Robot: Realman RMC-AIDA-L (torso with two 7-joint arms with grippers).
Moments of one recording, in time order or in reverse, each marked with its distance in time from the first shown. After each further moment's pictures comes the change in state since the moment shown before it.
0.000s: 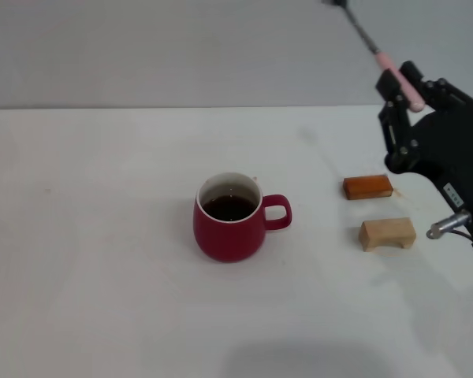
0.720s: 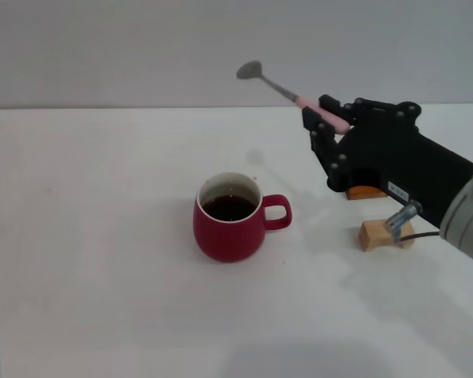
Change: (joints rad) left arm -0.003 -0.005 0.000 -0.002 -0.003 -0.007 0.000; right arm -0.027 -0.022 0.135 0.477 -0.111 0.858 0.003
